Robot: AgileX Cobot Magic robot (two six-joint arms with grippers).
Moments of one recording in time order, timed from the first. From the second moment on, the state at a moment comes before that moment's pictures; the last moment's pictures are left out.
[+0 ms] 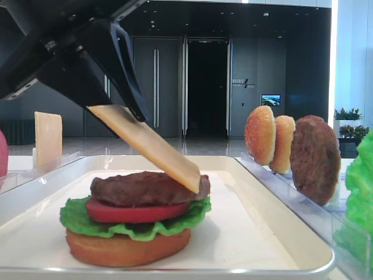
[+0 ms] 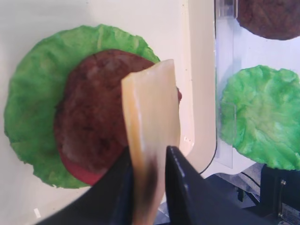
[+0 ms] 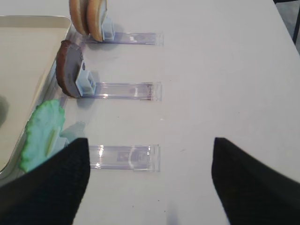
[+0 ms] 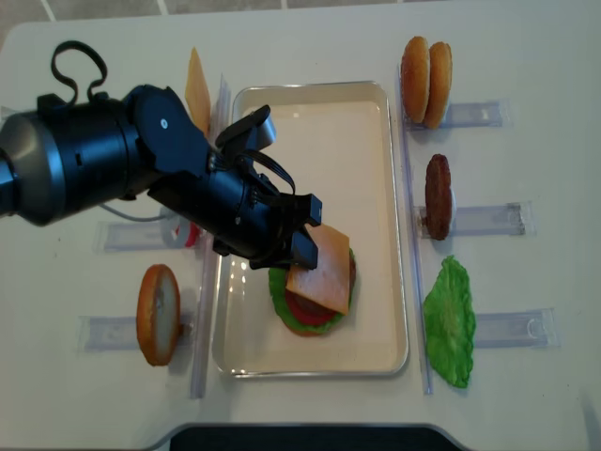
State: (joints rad) left arm -0.59 1.61 -0.90 -0.73 0.64 0.03; right arm -0.02 -0.01 -0.50 0.15 1.14 -0.14
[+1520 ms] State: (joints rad) left arm -0.59 1.54 -0.93 -0.33 0.79 -0.27; right arm -0.02 -0.01 -0.50 0.15 1.14 -0.14
